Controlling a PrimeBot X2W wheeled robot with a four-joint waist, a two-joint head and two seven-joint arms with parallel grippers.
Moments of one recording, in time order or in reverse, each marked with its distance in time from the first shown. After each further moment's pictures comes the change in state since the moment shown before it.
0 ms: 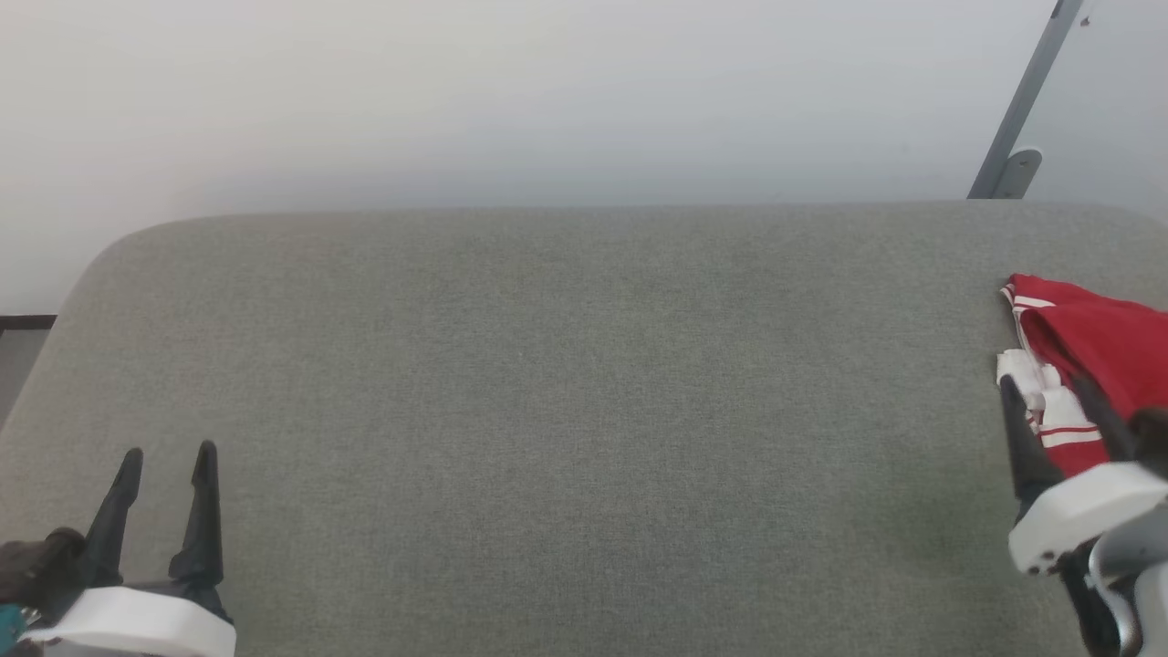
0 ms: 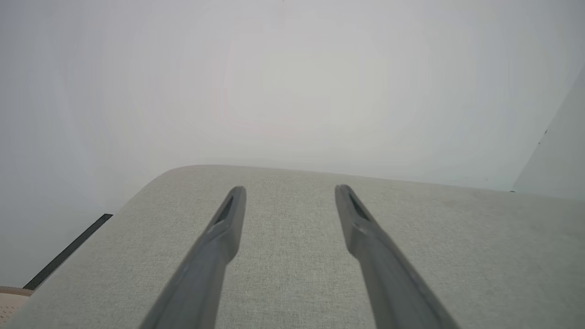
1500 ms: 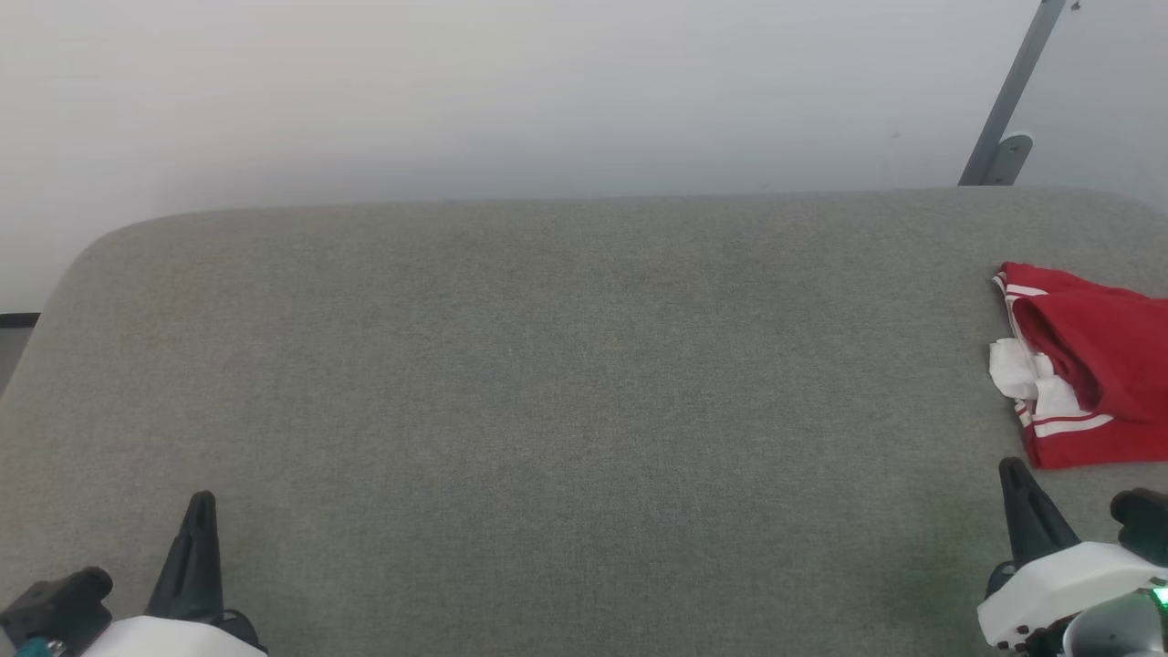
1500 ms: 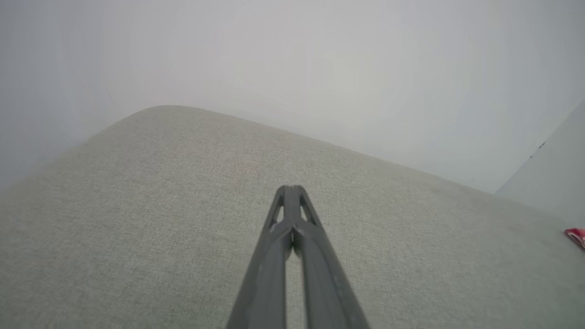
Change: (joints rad) left arm 0.044 -0.088 0.020 0.029 -0.085 0.000 0.040; right arm 0.184 0.152 -0.087 -0.150 0.052 0.000 0.086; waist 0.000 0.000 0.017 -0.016
